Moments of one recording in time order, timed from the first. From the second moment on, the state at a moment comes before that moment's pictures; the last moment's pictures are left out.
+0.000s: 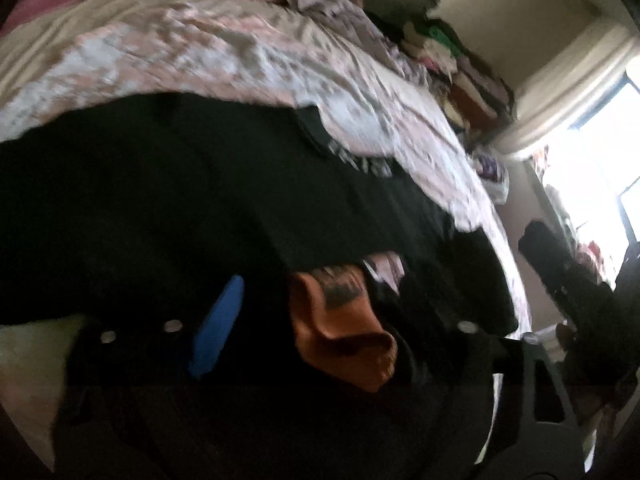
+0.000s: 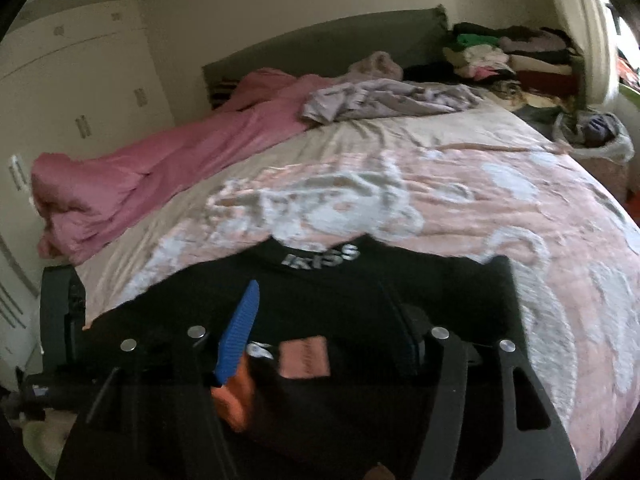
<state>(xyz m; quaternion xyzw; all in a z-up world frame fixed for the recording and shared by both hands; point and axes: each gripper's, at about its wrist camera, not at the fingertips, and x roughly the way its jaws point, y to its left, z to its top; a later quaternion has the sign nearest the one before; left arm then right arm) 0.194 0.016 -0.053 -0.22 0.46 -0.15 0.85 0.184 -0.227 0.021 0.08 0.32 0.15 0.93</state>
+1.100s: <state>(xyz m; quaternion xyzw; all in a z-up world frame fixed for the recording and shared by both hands) 0.221 0.053 -0.001 -0.11 0.39 -0.05 0.91 0.176 -0.293 0.002 0.08 0.33 0.09 0.94</state>
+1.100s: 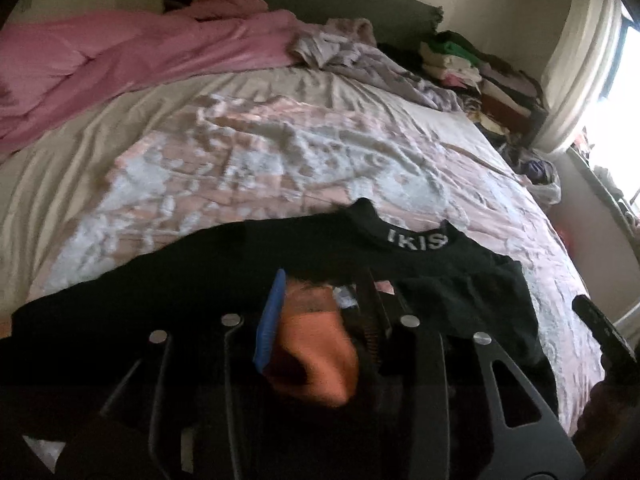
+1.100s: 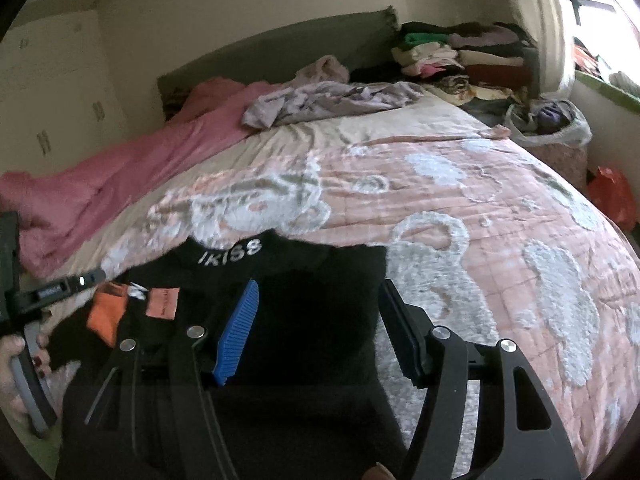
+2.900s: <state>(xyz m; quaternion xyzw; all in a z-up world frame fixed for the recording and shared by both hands) 0.106 0.171 0.002 -0.09 0.39 0.07 0.92 0.138 -0.129 0.026 -0.01 0.35 0.23 0.91</state>
